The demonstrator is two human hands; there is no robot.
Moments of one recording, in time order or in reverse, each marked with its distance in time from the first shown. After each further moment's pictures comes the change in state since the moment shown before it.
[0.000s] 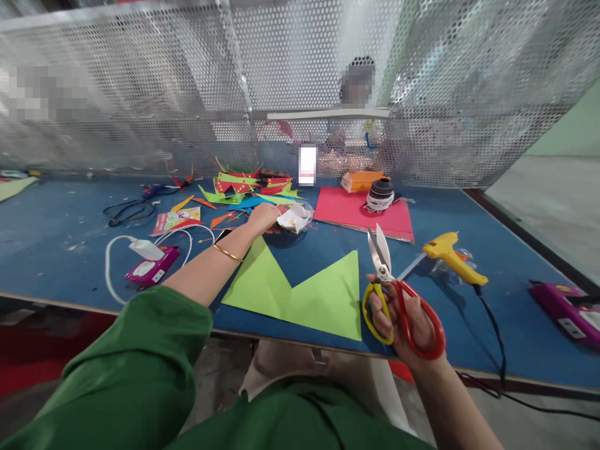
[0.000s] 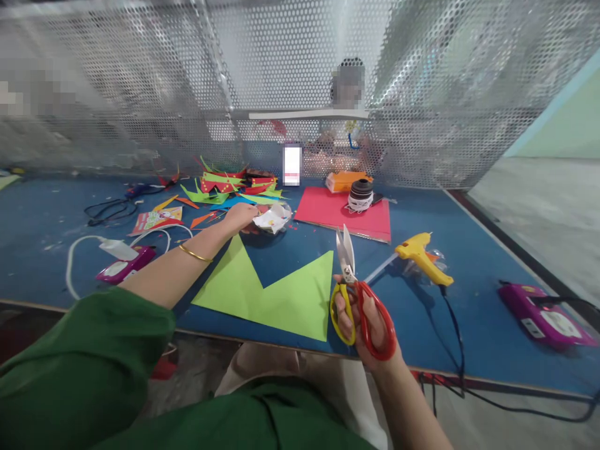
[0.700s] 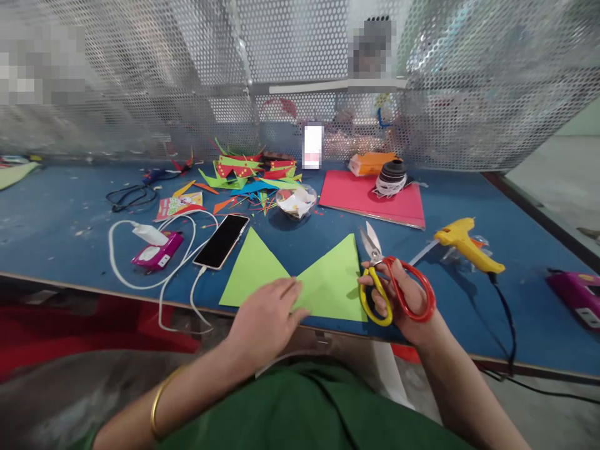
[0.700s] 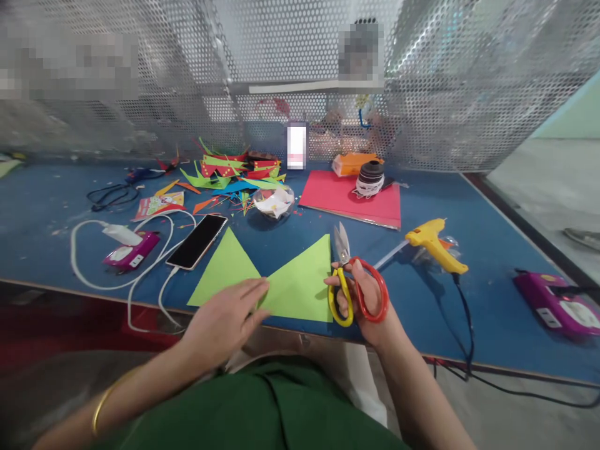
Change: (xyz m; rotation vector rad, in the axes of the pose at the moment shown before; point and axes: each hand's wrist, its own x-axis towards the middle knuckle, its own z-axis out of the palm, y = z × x) left_hand -0.235 -0.065 0.006 0.727 -0.099 0.764; right_hand 0.020 -0.012 0.017 -0.007 0.213 0.312
